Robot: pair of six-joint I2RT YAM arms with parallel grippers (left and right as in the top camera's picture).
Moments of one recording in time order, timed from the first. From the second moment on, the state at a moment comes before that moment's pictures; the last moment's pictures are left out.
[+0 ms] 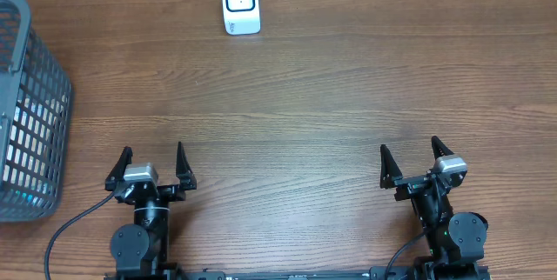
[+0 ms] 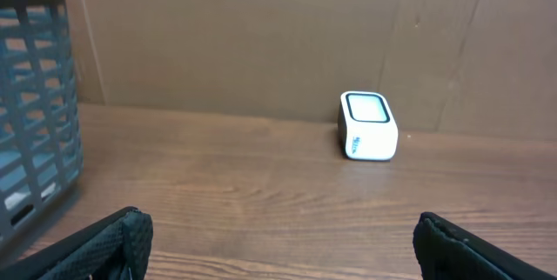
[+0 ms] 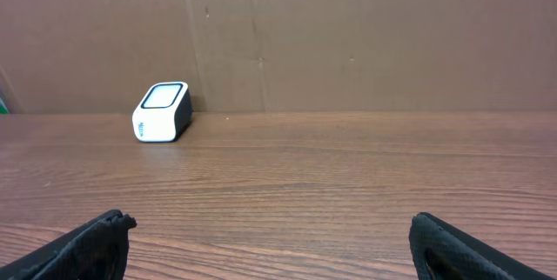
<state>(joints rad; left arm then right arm) 0.03 0.02 0.05 -0.02 -0.04 -0.07 0.06 0.01 0.02 -0.02 -0.13 0.09</state>
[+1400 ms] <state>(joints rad) 0.18 1.43 1.90 -1.22 0.14 -0.17 0.06 0.01 0.02 -0.02 -0.13 0.09</state>
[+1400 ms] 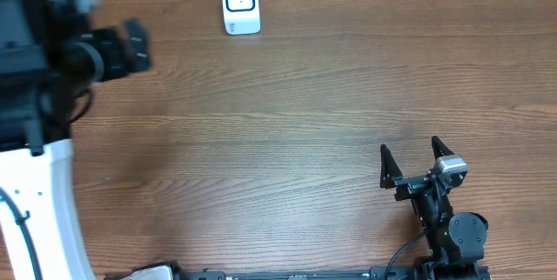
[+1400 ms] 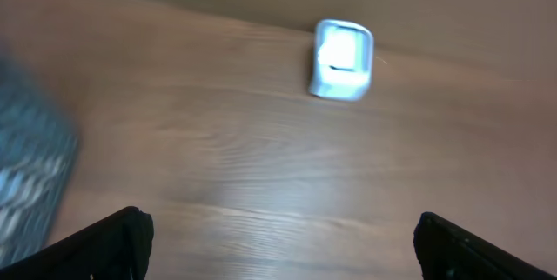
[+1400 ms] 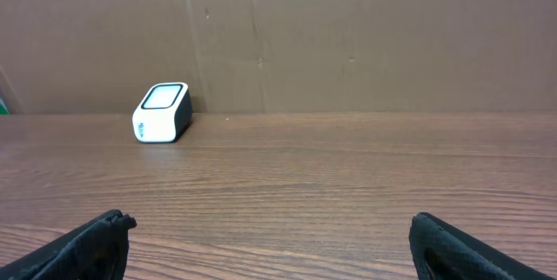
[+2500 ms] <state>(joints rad) 1.10 1.74 1.83 -1.14 0.12 -0.23 0.06 0.01 0.02 -0.02 -0.13 0.09</state>
